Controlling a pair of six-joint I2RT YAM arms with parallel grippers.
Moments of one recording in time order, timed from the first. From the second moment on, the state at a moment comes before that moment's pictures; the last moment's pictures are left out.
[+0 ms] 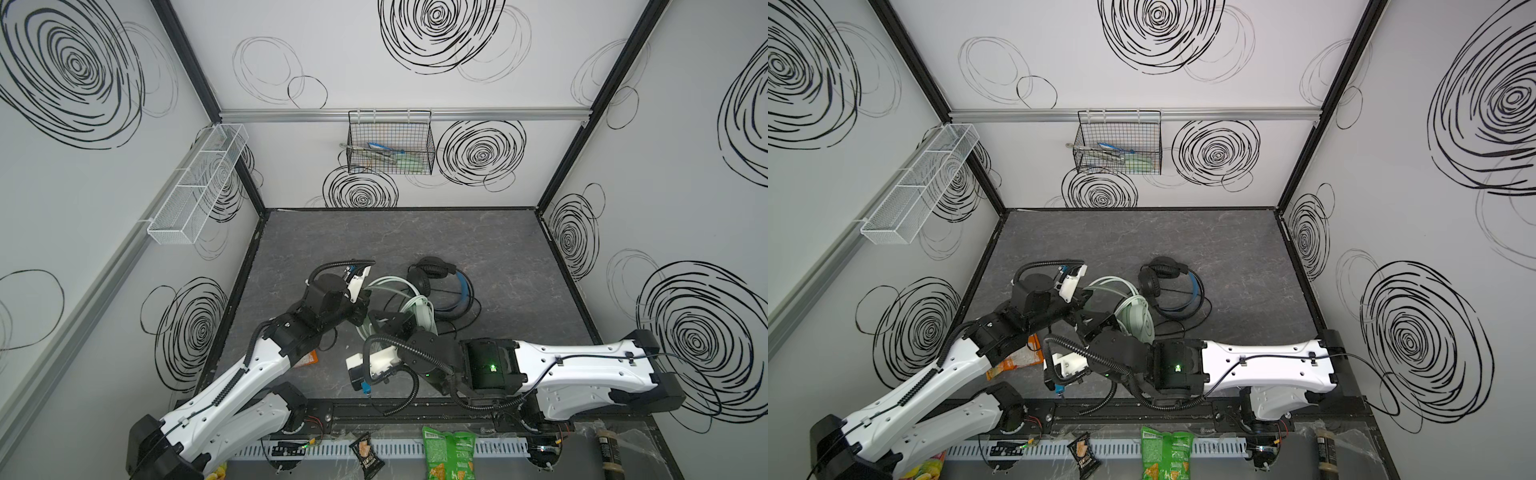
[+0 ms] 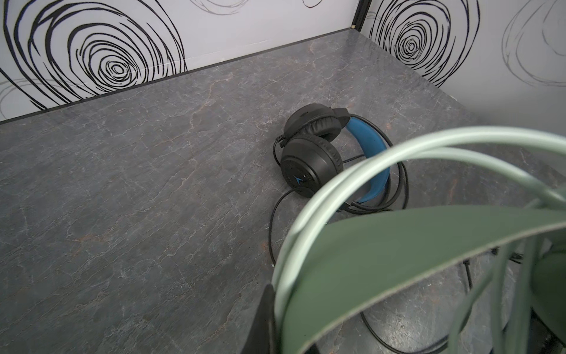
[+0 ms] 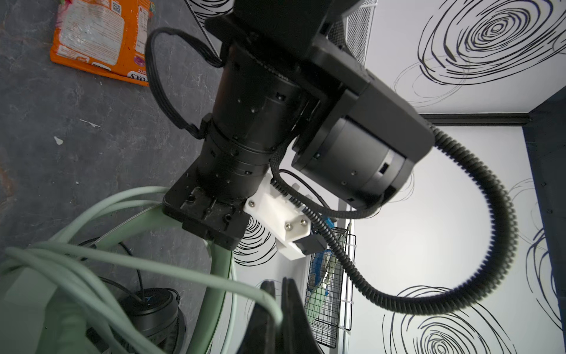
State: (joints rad) left arm -0.61 0.90 0.73 -0.38 0.02 -0.11; right arm 1.57 1.33 1.25 -0.27 0.74 -1.26
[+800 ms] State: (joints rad) left arm -0.65 0.91 0.73 -0.37 0.03 -0.10; right arm 1.52 1.27 1.16 -0.18 0.74 -1.58
